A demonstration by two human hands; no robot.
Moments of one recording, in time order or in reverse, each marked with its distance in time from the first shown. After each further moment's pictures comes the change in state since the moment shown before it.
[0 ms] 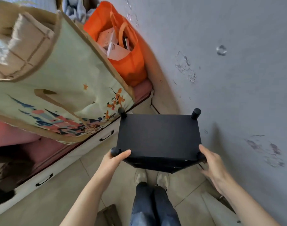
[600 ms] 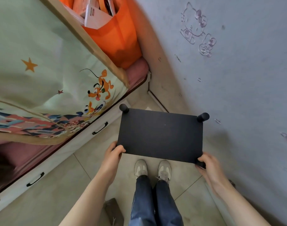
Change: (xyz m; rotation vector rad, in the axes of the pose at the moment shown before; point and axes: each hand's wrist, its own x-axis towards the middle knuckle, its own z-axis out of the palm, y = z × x) left_hand 0.108 -0.052 0.025 -0.091 0.076 -0.060; right_hand 0.073 0.069 0.024 0.157 0.174 0.147
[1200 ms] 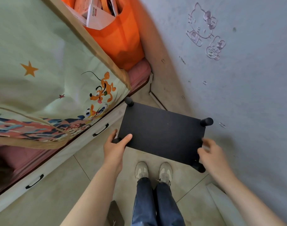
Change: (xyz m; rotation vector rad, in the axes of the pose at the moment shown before) left_hand 0.029 0.022 0.016 -0.259 0.172 0.039; right_hand -0.001 -0.041 0.022 -0.612 0.064 -0.232
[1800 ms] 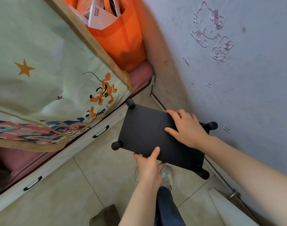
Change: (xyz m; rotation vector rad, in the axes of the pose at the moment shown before) left_hand -0.049 -0.052 0.075 -0.382 -0.029 -0.207; right_hand 0.089 -0.060 0.035 -0.811 -0.180 -0.631
